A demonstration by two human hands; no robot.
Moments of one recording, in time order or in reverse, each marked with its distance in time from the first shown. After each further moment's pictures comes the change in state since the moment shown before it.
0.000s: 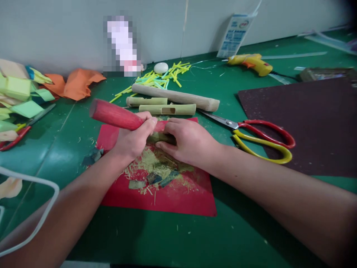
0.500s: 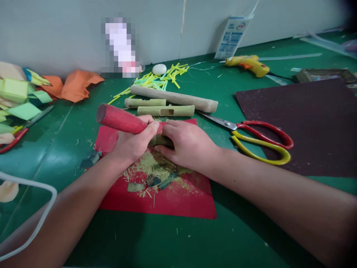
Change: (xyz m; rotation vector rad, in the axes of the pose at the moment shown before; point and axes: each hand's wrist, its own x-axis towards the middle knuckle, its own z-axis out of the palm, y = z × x) left_hand -0.003 0.002 -0.002 0.190 -0.052 -0.049; right_hand -0.003 -0.002 0.001 -0.012 -0.014 -0.020
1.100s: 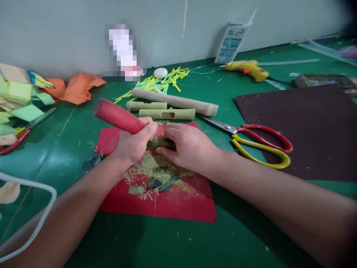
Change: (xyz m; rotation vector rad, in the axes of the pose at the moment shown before) left_hand 0.001 0.004 0.000 -0.138 0.029 -0.015; right_hand 0.001 0.001 -0.001 0.012 -0.008 0.027
